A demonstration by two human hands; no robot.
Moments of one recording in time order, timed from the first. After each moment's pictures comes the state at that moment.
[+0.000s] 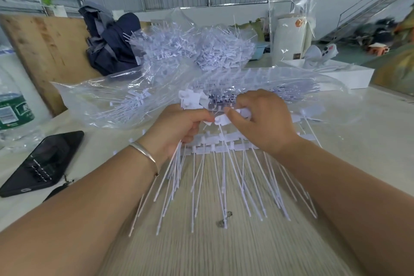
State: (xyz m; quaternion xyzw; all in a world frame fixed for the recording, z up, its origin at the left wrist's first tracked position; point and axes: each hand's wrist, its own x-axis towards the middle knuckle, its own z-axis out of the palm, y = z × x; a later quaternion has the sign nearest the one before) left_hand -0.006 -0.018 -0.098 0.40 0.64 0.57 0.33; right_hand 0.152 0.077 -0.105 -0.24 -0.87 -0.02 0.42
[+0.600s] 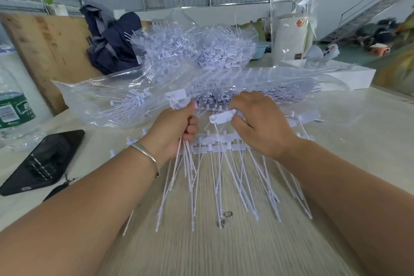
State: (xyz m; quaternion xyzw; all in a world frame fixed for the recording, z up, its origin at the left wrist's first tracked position) left_hand -0.011 -0.013 -0.104 0.26 0.56 0.67 0.41; right_hand 0.152 0.074 -0.104 -0.21 -0.92 0.00 0.34
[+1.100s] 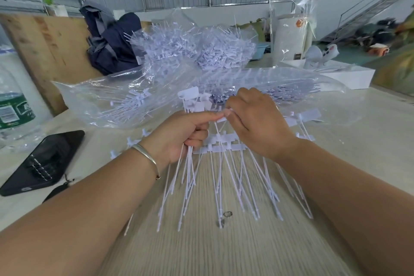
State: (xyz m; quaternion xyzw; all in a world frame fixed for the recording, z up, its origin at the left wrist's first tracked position) left_hand 0.001 -0.020 -0.100 0.39 0.57 0.56 0.46; right_hand 0.151 0.071 -0.106 -0.23 -0.91 -0.08 0.33
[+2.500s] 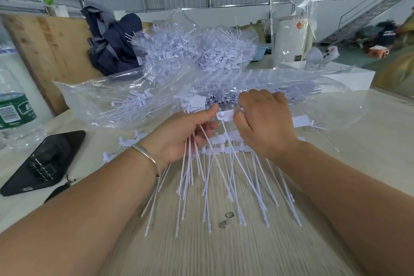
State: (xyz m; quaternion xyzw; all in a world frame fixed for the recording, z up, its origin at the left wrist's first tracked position) left_hand 0.000 -0.018 -0.100 0.32 0.57 0.59 0.47; right_hand 0.149 0.066 -0.106 -0.32 -0.87 -0.11 0.37
